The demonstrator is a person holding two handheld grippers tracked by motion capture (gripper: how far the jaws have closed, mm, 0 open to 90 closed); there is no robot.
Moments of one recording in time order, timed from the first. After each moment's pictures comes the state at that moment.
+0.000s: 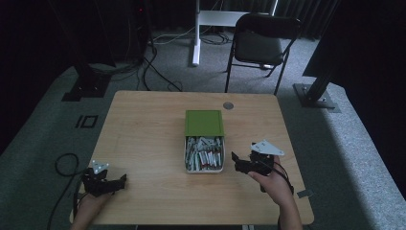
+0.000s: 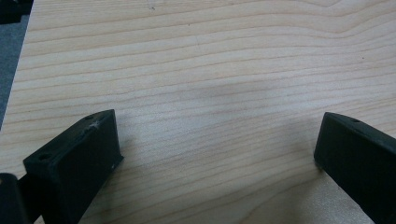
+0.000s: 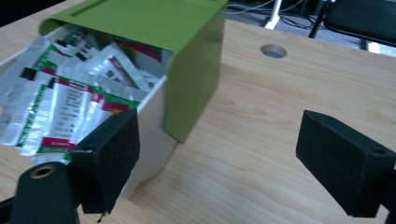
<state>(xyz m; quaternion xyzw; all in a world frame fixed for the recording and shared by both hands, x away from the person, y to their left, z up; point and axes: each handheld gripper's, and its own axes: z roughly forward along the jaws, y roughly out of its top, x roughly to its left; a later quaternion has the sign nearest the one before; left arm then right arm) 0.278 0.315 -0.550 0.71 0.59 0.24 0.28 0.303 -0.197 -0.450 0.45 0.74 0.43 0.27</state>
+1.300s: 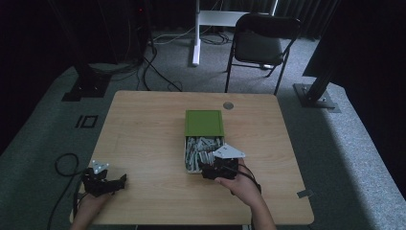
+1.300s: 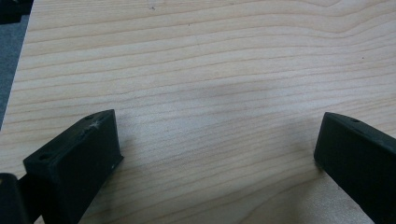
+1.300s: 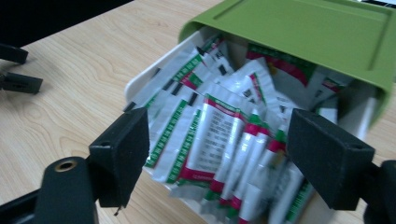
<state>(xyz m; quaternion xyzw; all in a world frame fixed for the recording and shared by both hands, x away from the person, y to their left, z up) 0.278 0.315 -0.550 0.71 0.59 0.24 0.28 0.297 -0.104 -0.459 0.38 0.78 0.45 0.21</state>
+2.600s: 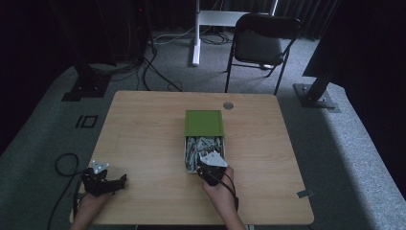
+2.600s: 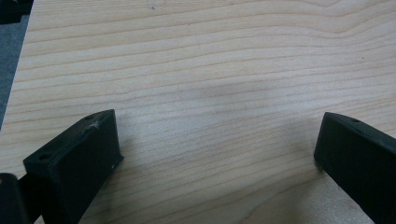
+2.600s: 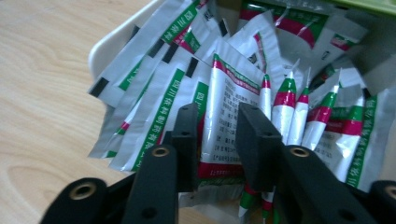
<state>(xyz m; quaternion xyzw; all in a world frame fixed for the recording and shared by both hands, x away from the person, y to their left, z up) 0.278 0.315 -0.550 0.71 0.59 0.24 0.28 0.291 -0.066 -0.495 0.44 0.76 0.40 0.28</state>
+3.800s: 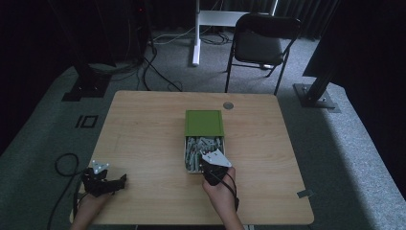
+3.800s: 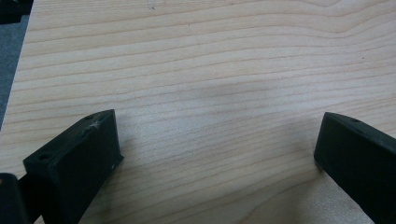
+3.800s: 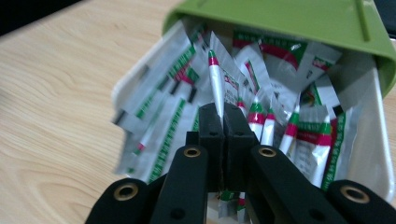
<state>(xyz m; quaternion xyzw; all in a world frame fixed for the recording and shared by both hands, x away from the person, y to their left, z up) 0.278 0.315 -0.550 0.71 0.59 0.24 0.28 0.282 -0.069 -0.471 0.46 0.73 0.42 0.27</state>
